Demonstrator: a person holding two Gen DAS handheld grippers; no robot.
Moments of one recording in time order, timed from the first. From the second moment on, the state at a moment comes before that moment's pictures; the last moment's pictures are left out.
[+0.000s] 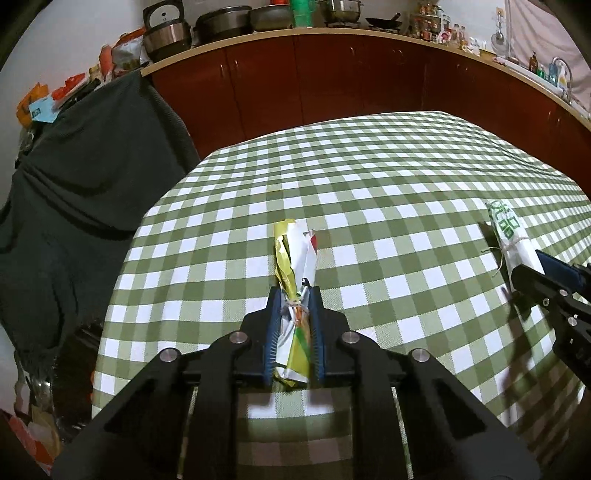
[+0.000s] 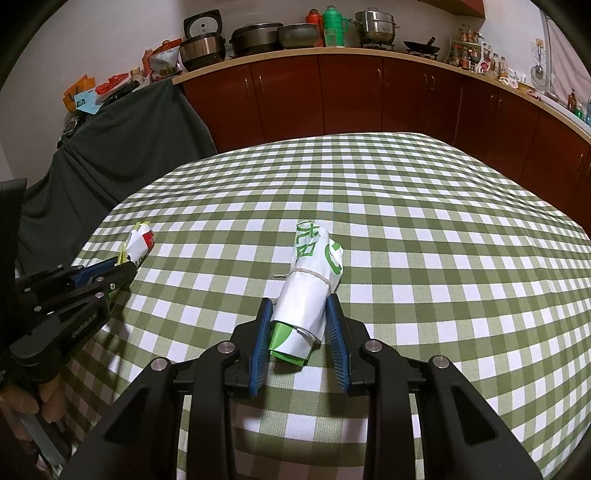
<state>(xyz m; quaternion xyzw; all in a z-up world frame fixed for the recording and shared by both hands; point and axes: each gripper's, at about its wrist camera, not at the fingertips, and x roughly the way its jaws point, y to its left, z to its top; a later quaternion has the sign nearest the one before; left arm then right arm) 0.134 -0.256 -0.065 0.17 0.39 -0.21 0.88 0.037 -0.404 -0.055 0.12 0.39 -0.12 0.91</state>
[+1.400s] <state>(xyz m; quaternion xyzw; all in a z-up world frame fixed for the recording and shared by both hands) 0.073 0.039 -0.030 0.05 0.37 0.03 0.93 0.071 -0.149 -0.023 0.02 0.36 0.09 0.93</state>
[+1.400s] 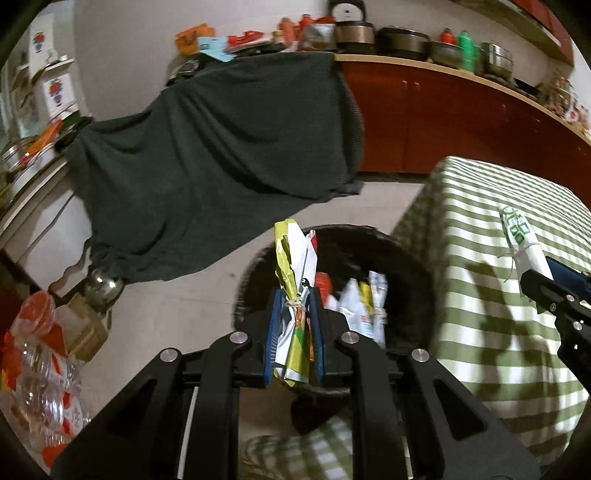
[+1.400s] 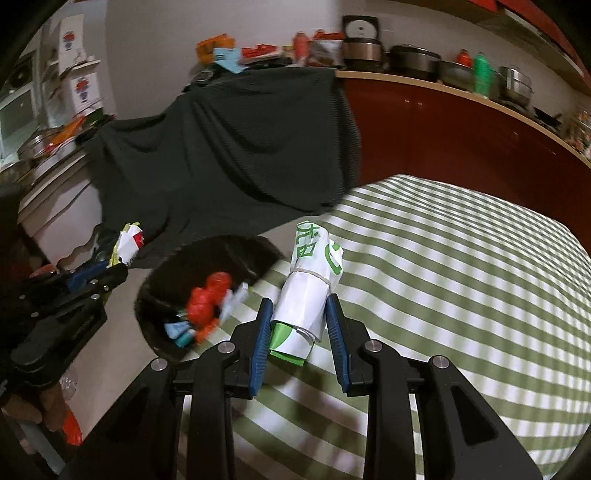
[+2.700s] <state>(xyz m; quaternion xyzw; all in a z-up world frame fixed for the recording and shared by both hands) 0.122 0.067 -0.062 0.02 0.38 0.06 0.92 0.135 -0.082 -0.044 0.00 0.39 0.11 0.91</state>
